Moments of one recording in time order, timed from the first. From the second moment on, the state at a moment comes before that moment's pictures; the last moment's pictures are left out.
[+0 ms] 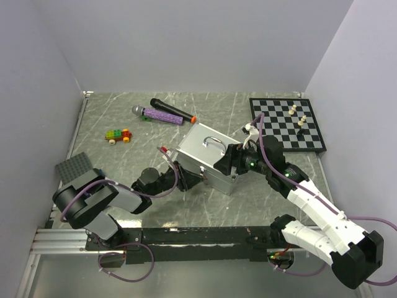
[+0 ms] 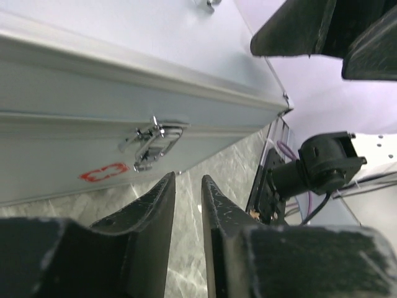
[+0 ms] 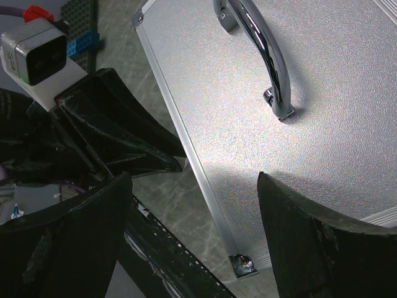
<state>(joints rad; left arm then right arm) -0.80 1.53 0.27 1.24 0.31 -0.74 0.53 0.89 0.74 -0.33 -0.33 0.49</state>
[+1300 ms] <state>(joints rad) -0.64 0.67 0.44 0.16 -0.15 -0.77 0.52 0.70 0.78 -0.54 0.10 0.49</state>
